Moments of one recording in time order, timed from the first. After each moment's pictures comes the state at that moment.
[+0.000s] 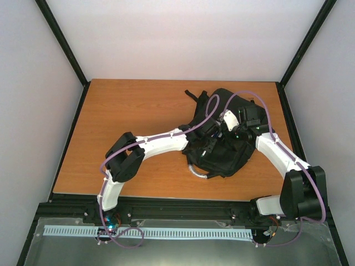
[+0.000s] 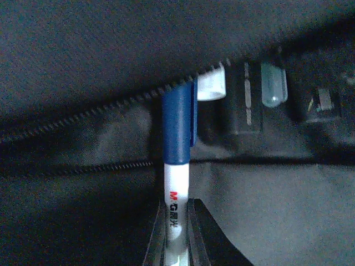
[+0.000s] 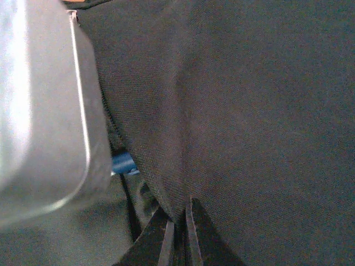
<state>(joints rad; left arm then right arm) -0.98 2.07 1.60 -0.49 -0.11 -0.41 0.21 1.35 0.91 -0.48 -0.27 -0.43</state>
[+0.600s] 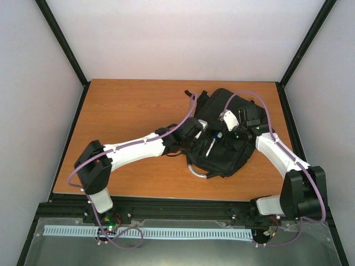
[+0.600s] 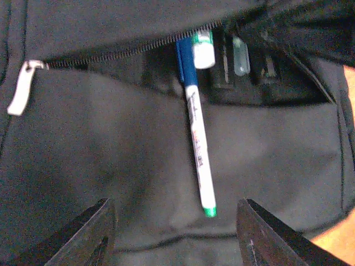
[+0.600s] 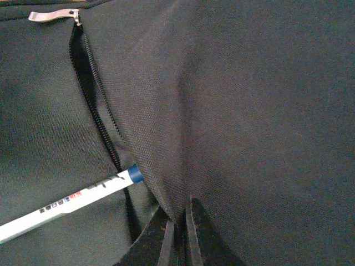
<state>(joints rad) -0.96 1.77 1.35 -0.45 -0.08 -0.43 0.21 1.35 0.91 -0.48 -0.28 -0.43</state>
